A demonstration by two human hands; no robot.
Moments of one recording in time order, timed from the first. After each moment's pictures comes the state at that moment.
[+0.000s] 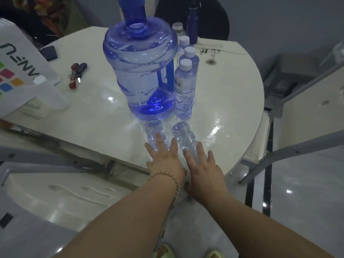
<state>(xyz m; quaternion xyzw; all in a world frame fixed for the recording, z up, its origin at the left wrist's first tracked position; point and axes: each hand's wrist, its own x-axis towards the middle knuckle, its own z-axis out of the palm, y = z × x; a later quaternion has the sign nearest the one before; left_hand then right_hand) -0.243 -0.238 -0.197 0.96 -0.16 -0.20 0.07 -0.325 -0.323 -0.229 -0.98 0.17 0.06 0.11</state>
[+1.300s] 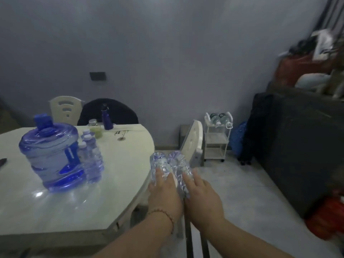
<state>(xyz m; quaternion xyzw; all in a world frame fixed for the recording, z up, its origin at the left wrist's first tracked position) -0.548 -0.398 -0.038 0.90 -0.36 -0.05 0.23 -0.636 -0.464 -0.049 -0.93 0.32 -0.15 0.11</state>
